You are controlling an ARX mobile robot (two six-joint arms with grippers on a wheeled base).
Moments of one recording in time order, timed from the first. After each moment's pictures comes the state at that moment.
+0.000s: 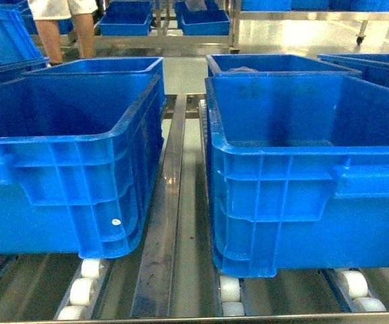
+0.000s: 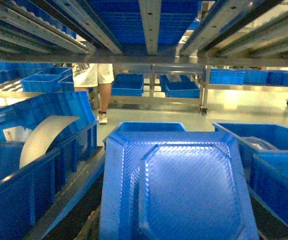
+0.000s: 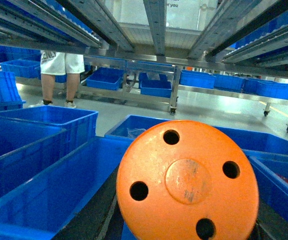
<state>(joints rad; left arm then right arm) 0.11 0.86 0.28 0.80 0.05 -0.01 0.04 0.76 0.25 0.73 -0.08 -0.08</state>
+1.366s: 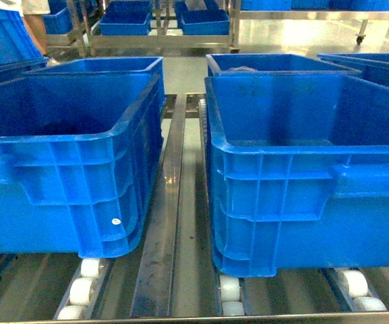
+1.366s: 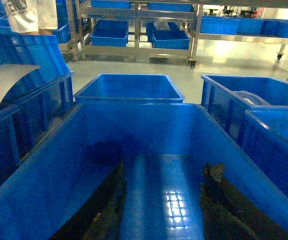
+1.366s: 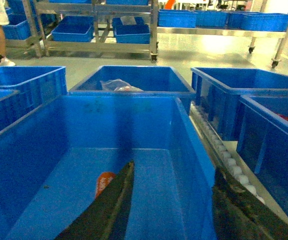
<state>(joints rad) 0.00 1.21 0.43 0.80 0.00 -0.02 0.00 1.22 0.38 0.83 0.00 -0.01</state>
